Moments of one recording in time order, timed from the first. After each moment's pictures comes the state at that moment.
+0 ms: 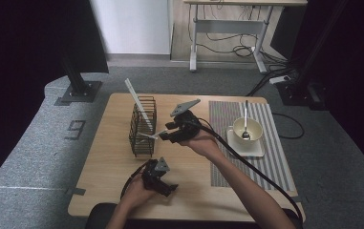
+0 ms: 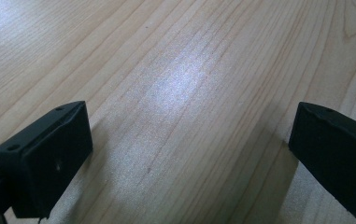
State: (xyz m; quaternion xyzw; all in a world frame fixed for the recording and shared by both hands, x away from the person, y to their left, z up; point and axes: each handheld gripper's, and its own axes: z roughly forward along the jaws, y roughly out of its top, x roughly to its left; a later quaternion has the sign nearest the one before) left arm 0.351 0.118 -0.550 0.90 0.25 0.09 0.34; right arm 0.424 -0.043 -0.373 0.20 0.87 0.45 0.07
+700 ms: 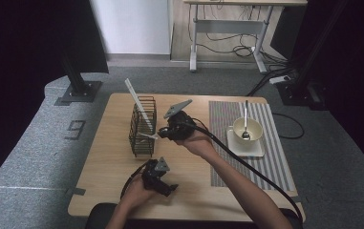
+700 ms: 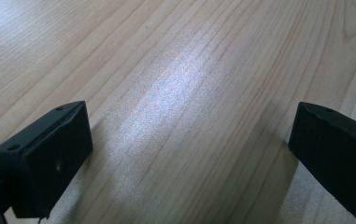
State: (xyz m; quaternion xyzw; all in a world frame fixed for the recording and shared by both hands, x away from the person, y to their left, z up) left arm 0.351 0.118 -0.550 0.90 0.25 0.09 0.34; right arm 0.423 -0.028 -0.374 0.18 0.89 0.42 0.08
